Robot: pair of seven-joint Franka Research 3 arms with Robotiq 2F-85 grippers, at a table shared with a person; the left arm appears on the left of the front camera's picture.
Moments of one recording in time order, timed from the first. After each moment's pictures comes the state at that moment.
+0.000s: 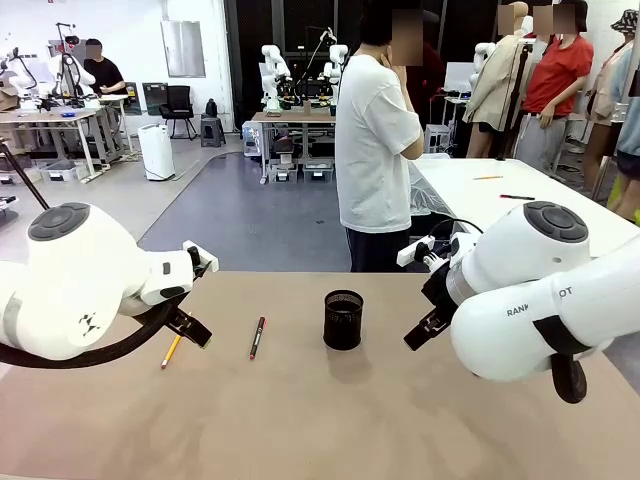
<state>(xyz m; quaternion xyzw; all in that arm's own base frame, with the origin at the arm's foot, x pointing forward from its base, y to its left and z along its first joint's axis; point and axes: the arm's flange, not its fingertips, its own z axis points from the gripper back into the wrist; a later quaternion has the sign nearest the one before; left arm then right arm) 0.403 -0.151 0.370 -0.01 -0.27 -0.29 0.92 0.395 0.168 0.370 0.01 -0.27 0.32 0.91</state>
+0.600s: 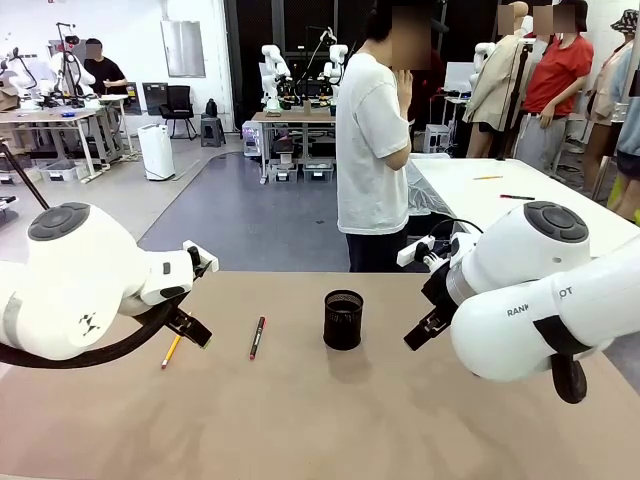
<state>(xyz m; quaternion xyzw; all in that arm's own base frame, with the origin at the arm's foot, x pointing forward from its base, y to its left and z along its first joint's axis) 0.403 -0.151 0.370 -0.01 -0.27 -0.29 0.92 0.395 0.168 0.370 0.01 -0.27 0.32 0.91</state>
